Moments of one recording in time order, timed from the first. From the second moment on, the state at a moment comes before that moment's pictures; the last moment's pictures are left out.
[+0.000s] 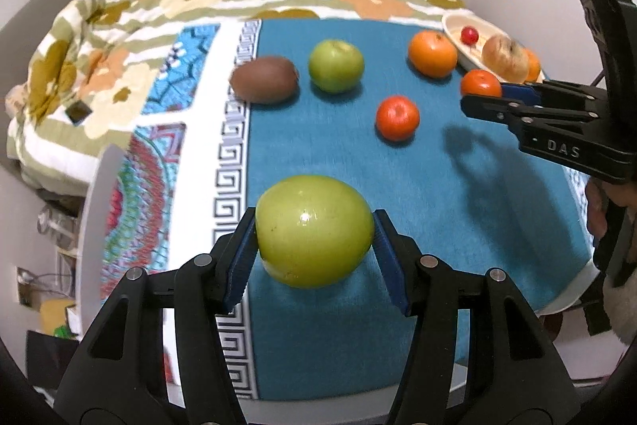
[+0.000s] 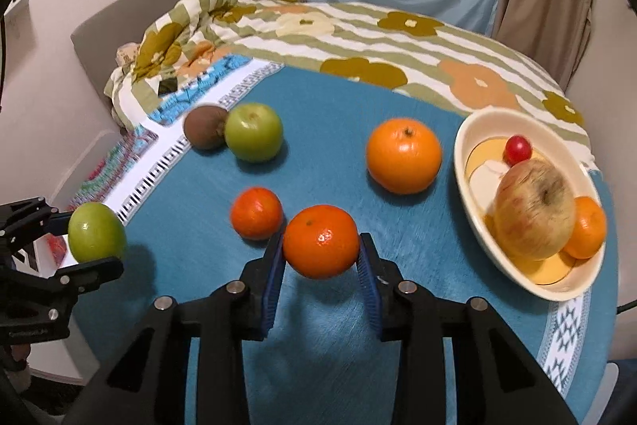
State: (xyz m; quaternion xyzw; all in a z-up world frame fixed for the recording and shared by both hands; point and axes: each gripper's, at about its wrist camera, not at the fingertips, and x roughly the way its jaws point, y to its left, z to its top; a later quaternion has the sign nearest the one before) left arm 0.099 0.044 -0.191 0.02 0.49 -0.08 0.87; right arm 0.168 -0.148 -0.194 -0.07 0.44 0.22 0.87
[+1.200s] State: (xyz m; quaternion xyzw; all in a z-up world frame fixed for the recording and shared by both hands) left arm 0.285 -0.137 -0.120 0.02 0.44 -0.19 0.88; right arm 0.253 -0.323 -0.124 -0.01 0.43 0.13 0.89
